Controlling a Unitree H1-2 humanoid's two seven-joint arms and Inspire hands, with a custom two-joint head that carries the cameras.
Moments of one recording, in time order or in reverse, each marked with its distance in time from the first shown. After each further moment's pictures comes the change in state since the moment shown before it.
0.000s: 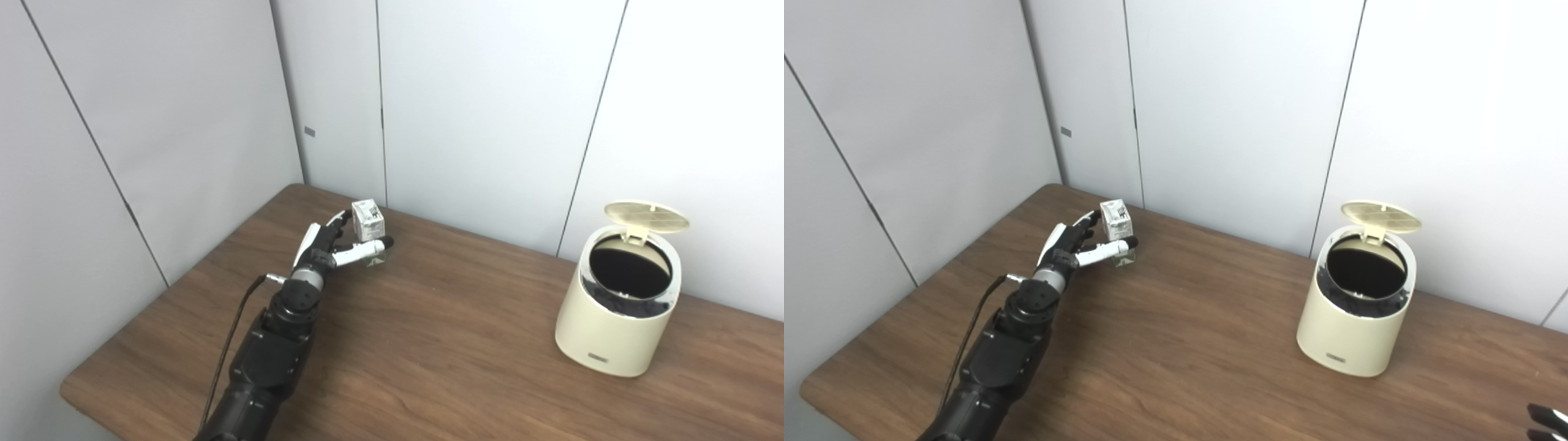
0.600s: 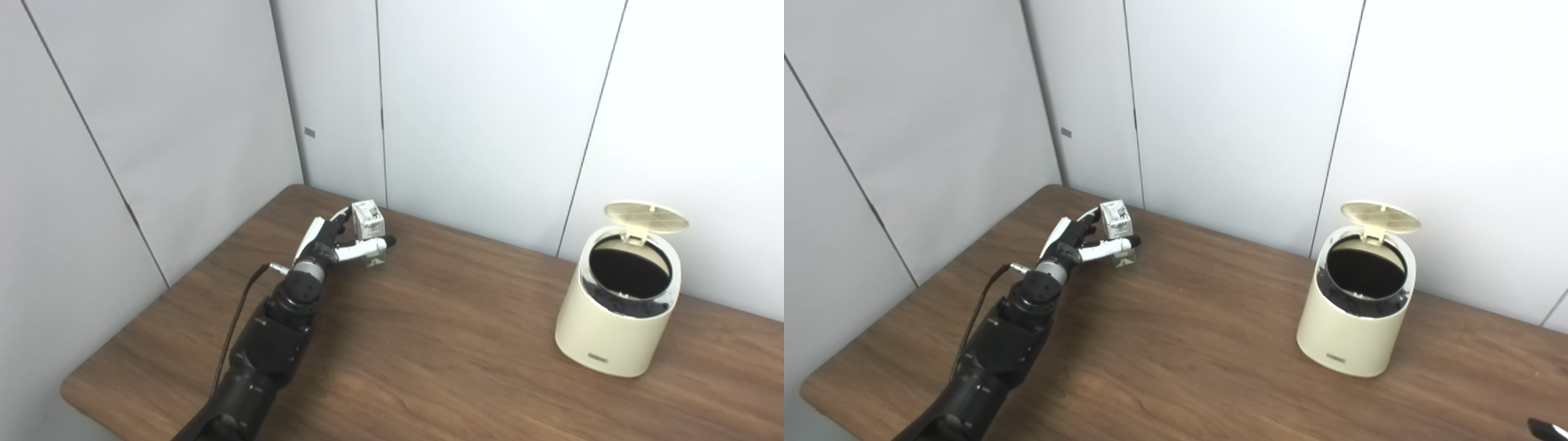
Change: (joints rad) left arm -0.044 0.046 -0.056 0.072 0.024 -0.001 -0.008; right arm 0.035 0.001 0.000 -0.035 0.001 0.036 0.018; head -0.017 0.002
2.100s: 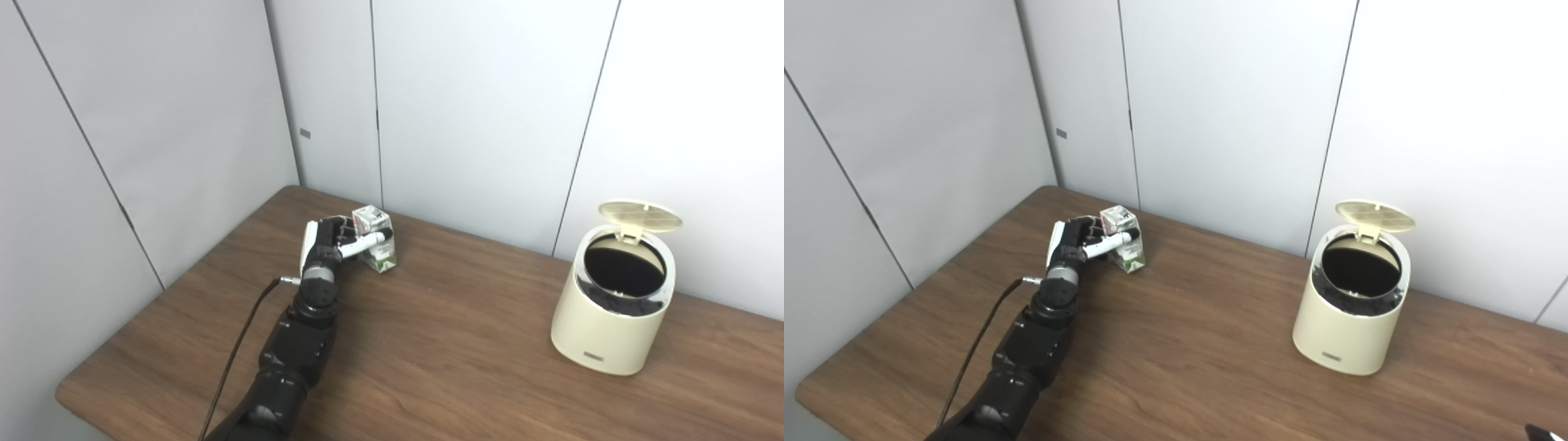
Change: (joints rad) left arm -0.080 -0.118 0.099 0.218 -0.043 -0.184 0.196; right arm 0.051 -0.031 0.013 -0.068 -0.021 0.034 0.034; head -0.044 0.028
